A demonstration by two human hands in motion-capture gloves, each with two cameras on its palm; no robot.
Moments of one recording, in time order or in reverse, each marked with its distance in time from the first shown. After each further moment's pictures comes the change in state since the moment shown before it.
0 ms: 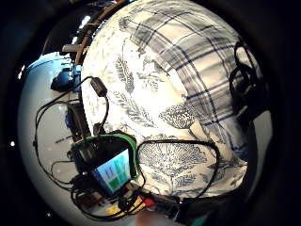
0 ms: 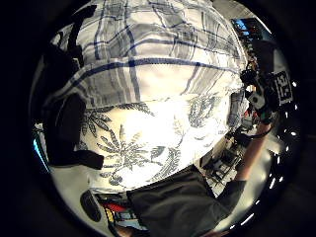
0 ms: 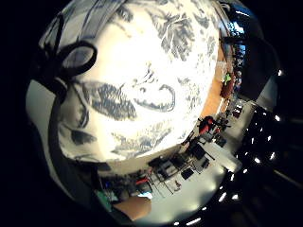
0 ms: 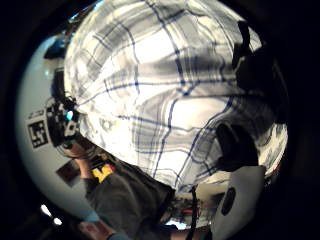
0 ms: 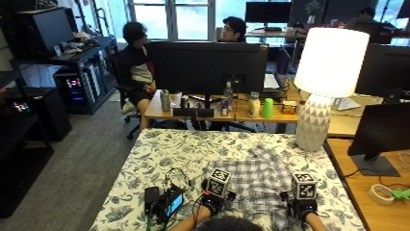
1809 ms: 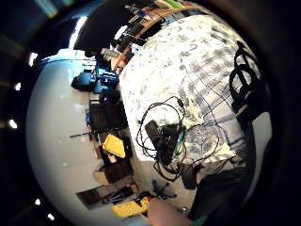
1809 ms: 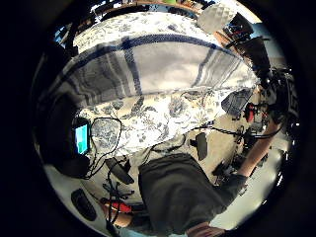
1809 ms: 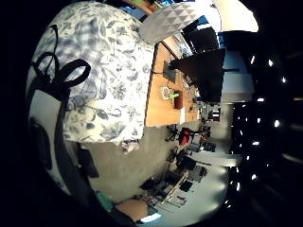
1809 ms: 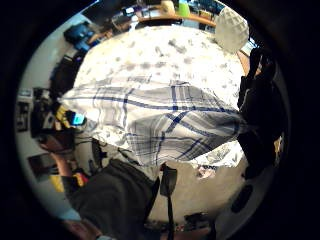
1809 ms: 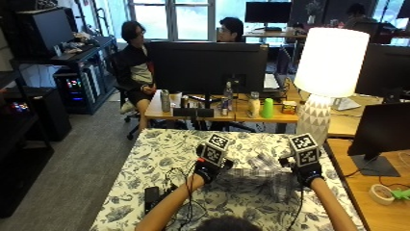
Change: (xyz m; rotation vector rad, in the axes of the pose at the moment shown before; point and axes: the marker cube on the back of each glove) left arm -0.050 0.045 -0.191 0.111 -0.148 -0.042; right arm -0.017 0.059 -0.215 0.303 0.263 -0.020
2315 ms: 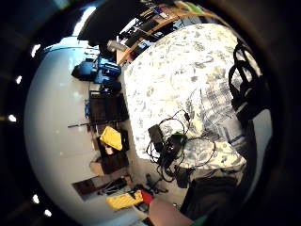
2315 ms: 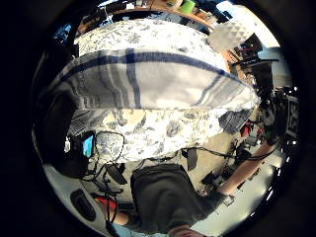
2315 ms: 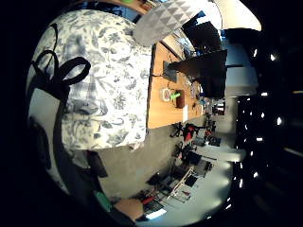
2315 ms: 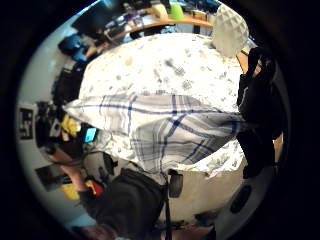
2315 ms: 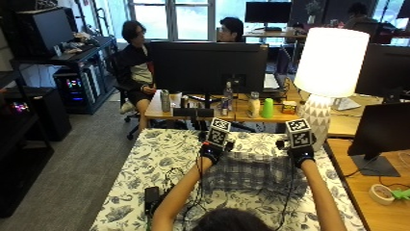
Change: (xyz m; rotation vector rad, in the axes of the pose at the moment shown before) left arm -0.022 -0.083 -0.019 -0.069 0.030 -0.159; right arm 0.009 -0.076 -0.017 -0.053 -0.048 0.099
